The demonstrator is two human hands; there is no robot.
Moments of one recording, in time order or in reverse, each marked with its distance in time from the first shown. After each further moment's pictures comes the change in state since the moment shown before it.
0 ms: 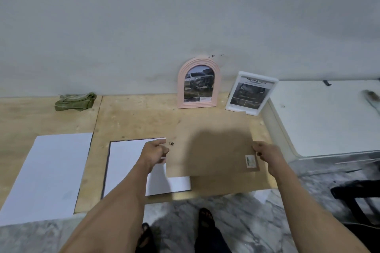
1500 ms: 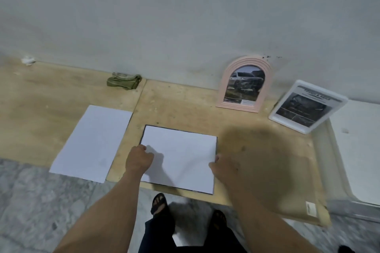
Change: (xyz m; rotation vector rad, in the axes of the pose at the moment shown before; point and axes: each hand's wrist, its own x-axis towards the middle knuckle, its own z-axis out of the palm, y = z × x) left_hand -0.007 -0.067 -0.101 0.535 0.479 -0.119; right_hand -0.040 0.018 0.200 -0.702 -0.506 -0.140
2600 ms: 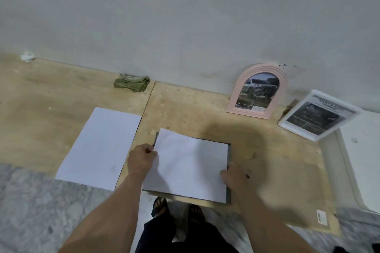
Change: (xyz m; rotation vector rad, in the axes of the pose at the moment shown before) left_hand 0.024 -0.014 -0.032 -0.155 0.123 0.086; right_hand 0.012 -0.010 0.023 -0.004 0.073 0.162
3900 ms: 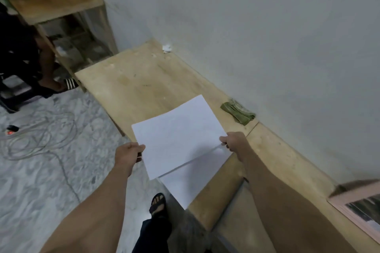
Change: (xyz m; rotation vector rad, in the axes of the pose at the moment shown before) left_hand 0.056 -0.212 -0.223 -1.042 0.380 -0.544; right_hand -0.030 -0.364 0.168 -0.204 -0.283 -0.507
